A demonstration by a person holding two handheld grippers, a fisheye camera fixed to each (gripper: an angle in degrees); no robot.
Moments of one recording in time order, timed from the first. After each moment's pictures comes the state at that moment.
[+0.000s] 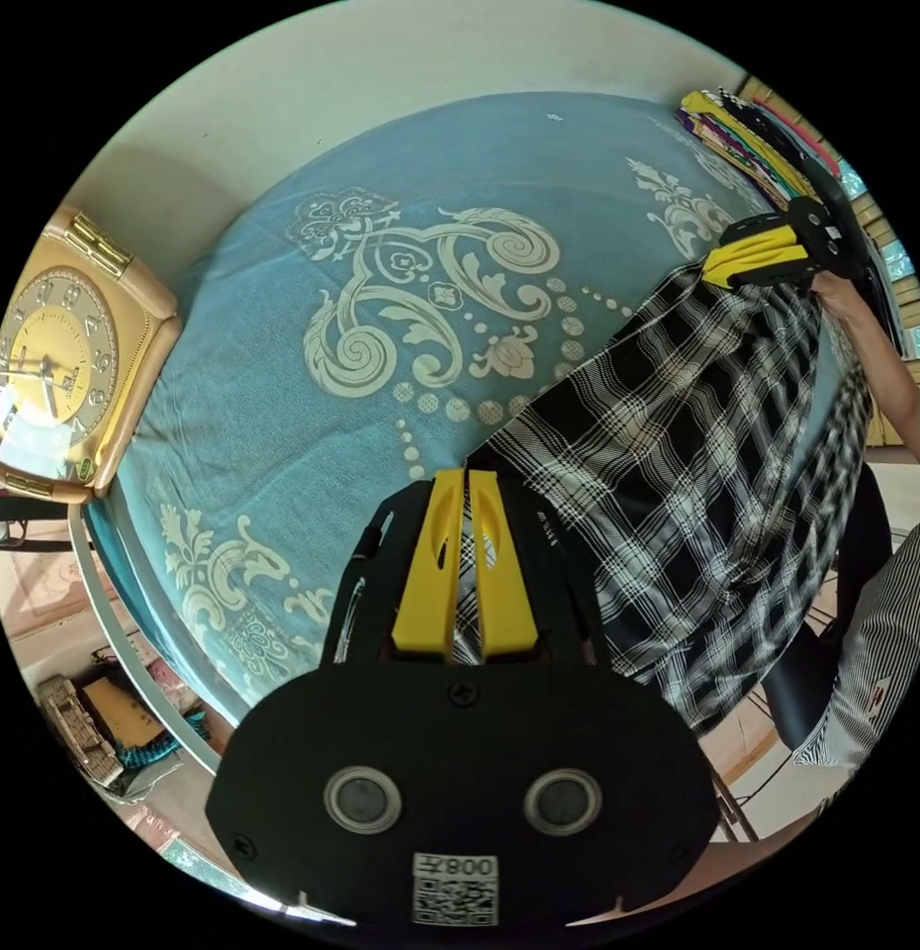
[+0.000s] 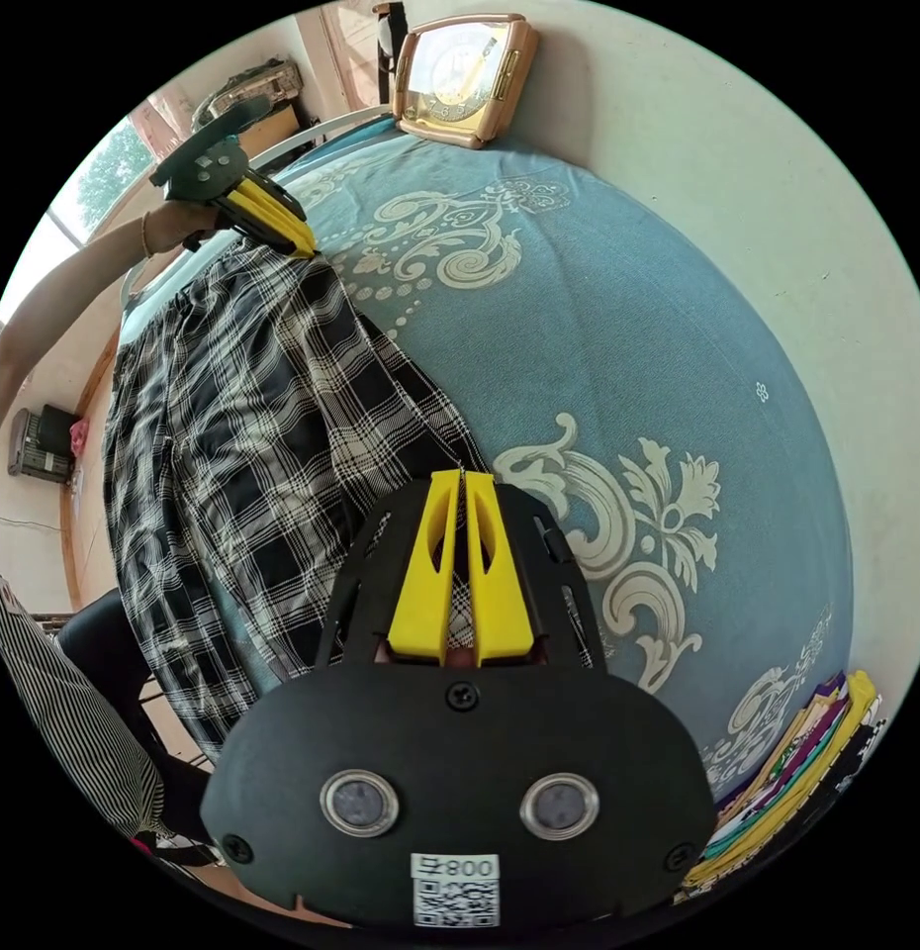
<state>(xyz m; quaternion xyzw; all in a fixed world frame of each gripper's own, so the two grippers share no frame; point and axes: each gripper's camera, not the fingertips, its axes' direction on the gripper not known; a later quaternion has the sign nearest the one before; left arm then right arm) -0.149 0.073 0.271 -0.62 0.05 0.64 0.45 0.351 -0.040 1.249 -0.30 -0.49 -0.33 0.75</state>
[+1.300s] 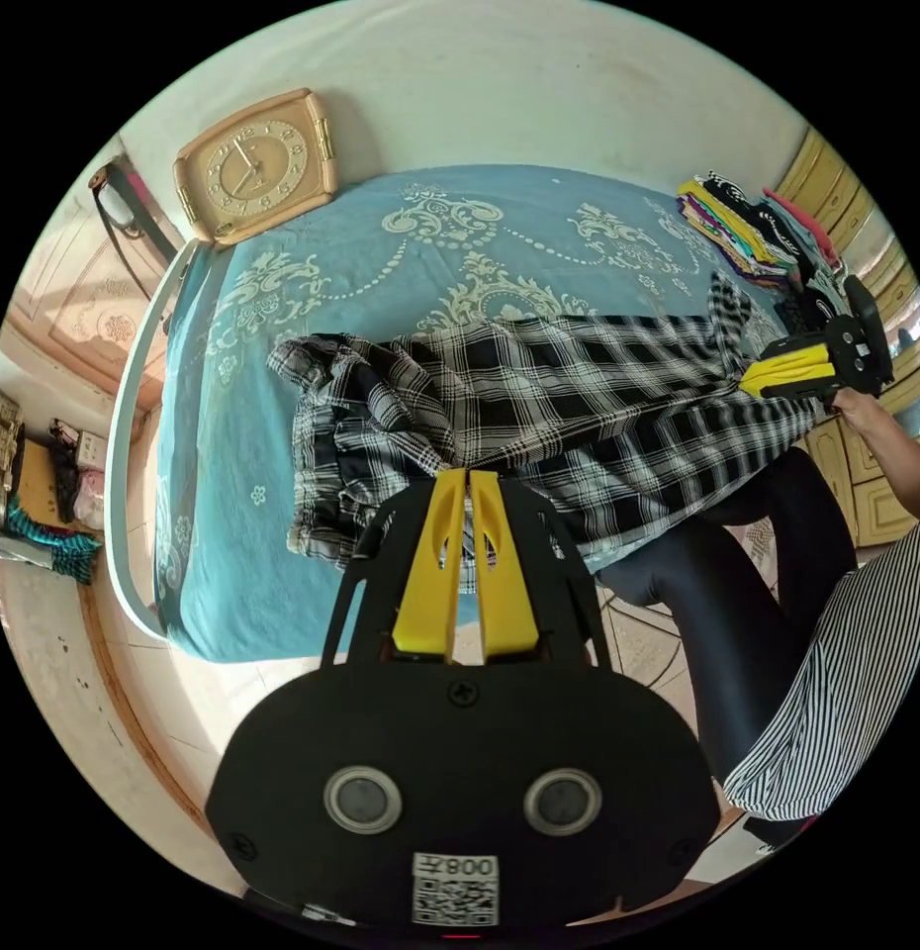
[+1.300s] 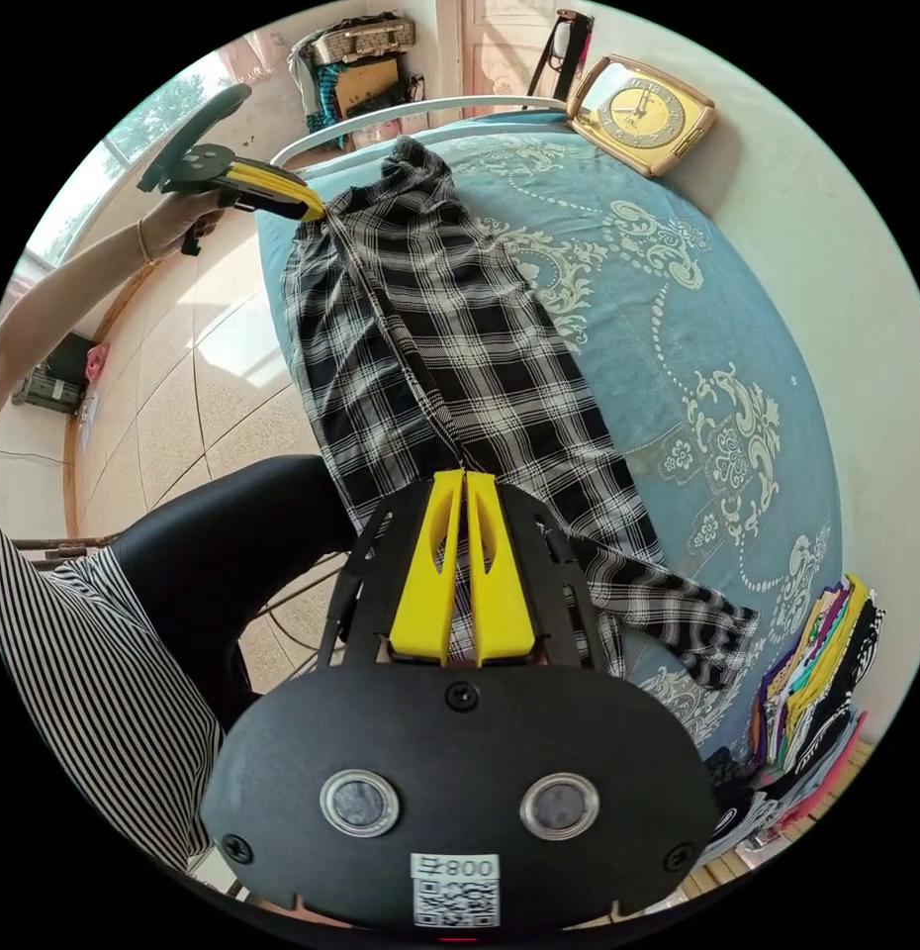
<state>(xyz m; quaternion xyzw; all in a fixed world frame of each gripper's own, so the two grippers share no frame) -0.347 -0.091 -0.112 -0.58 0.01 0.52 0.63 0.405 0.044 0.763 -0.30 -0.48 -0.40 0.72</state>
